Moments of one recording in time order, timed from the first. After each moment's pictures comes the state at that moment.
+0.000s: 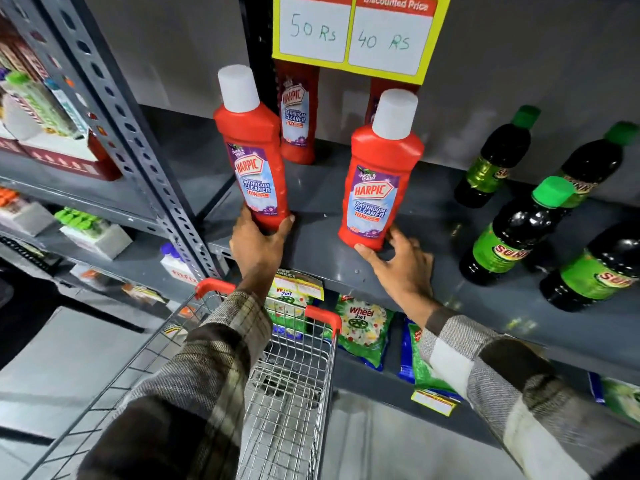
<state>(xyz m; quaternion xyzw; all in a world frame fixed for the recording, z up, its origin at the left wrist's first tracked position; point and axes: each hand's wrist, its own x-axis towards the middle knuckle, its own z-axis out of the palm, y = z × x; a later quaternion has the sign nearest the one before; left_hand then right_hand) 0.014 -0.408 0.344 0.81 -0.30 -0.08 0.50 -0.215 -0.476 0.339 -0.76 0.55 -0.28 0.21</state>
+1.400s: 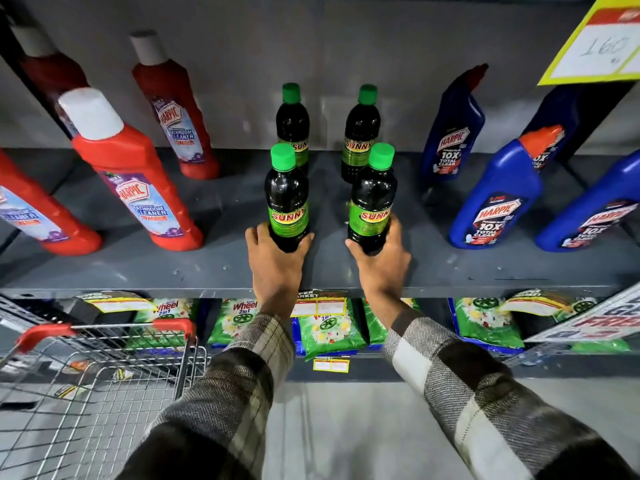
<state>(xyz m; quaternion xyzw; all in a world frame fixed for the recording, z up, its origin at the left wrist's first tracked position) -0.306 -0.459 0.356 0.75 -0.43 -0.15 0.48 -0.454 -0.477 0.346 -0.51 0.67 -0.49 0.22</state>
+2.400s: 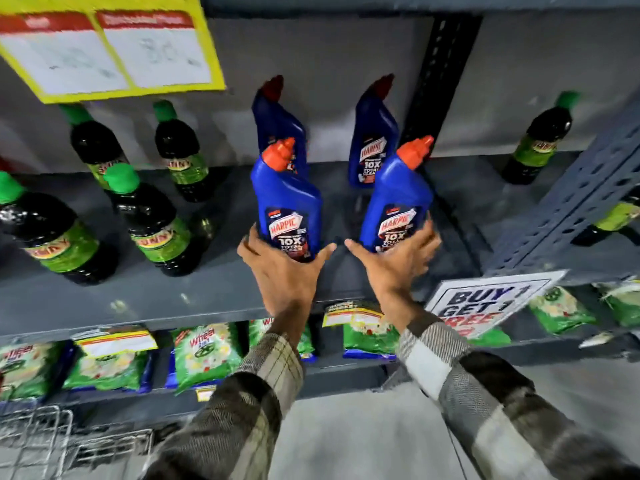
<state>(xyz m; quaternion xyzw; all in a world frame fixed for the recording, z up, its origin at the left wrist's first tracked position) -0.630 -0.507 0.355 0.69 -0.45 -0.12 0.56 -0.766 -0.523 0.365 -0.40 0.76 -0.49 0.15</state>
